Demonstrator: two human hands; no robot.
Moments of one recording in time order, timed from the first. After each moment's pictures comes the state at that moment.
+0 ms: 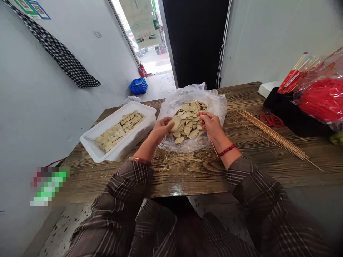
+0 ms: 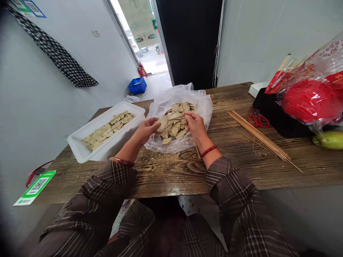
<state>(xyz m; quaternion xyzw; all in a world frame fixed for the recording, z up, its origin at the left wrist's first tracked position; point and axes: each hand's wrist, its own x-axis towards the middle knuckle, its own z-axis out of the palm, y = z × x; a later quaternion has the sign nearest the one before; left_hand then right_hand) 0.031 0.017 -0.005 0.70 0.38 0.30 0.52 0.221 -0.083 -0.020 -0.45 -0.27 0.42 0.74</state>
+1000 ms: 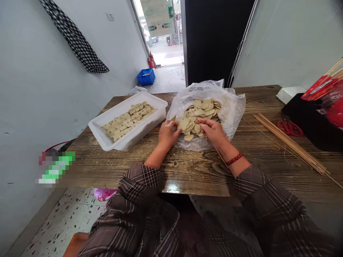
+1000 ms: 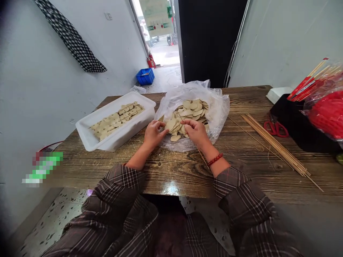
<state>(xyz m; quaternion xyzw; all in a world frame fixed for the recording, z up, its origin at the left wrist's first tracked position) 0.005 -0.005 -0.039 0.84 0.46 0.28 0.09 0.188 -0.092 -0.032 -0.54 -0.42 0.41 0.60</state>
